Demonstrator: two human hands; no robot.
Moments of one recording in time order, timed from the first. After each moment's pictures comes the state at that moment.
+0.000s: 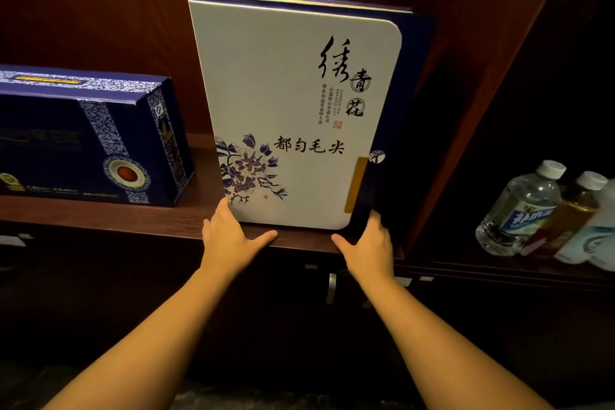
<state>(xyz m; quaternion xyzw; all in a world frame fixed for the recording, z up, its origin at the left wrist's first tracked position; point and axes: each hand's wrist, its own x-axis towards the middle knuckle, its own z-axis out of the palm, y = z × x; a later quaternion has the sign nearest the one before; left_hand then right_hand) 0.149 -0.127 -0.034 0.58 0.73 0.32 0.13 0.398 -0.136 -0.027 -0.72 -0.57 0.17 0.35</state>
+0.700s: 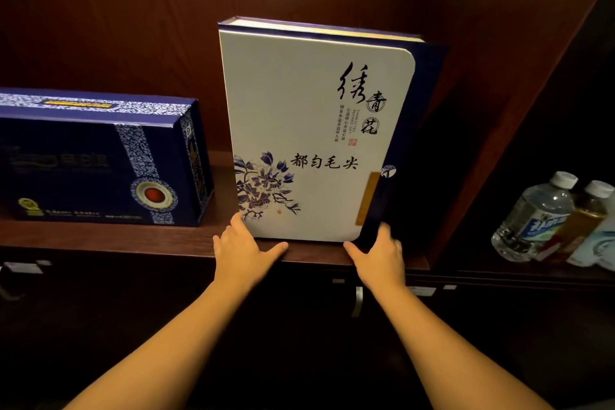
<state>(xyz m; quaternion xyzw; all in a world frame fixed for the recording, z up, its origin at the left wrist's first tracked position) 0.108 -0.122 -0.024 0.60 0.73 0.31 0.14 0.355 -0.137 -0.018 -0.75 -0.53 0.18 0.35</state>
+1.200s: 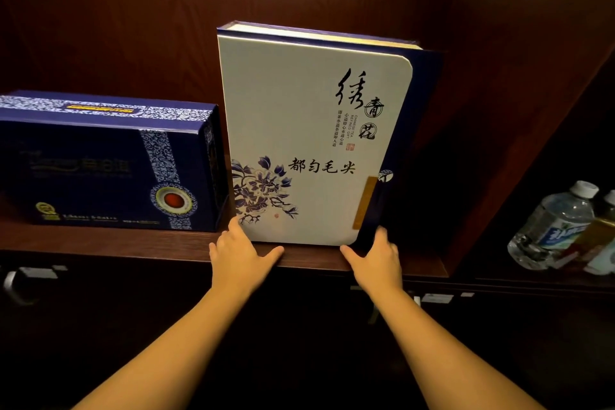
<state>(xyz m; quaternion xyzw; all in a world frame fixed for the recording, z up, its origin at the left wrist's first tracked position) 0.070 -0.123 -0.020 0.58 0.75 0.30 0.13 0.313 -0.131 -0.017 -0.75 -0.53 0.18 0.34</state>
